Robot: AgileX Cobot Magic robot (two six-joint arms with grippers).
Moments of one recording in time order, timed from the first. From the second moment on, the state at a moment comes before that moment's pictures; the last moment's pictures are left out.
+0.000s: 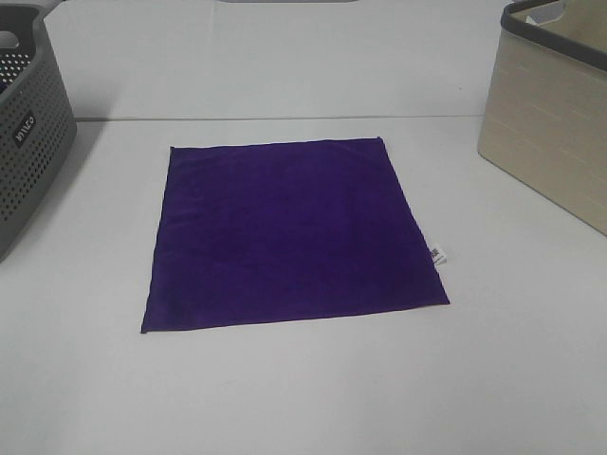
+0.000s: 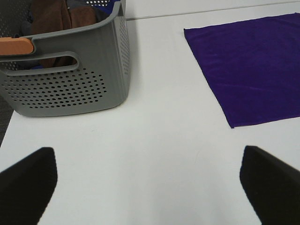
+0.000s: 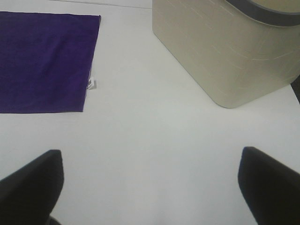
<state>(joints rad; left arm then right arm) 0.05 0.00 -0.51 -0.07 1.05 0.12 0.08 0.00 -0.50 0.00 1.06 -0.03</state>
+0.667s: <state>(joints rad) 0.05 0.00 -0.51 -0.07 1.05 0.12 0.08 0.00 -0.50 0.00 1.06 -0.03</state>
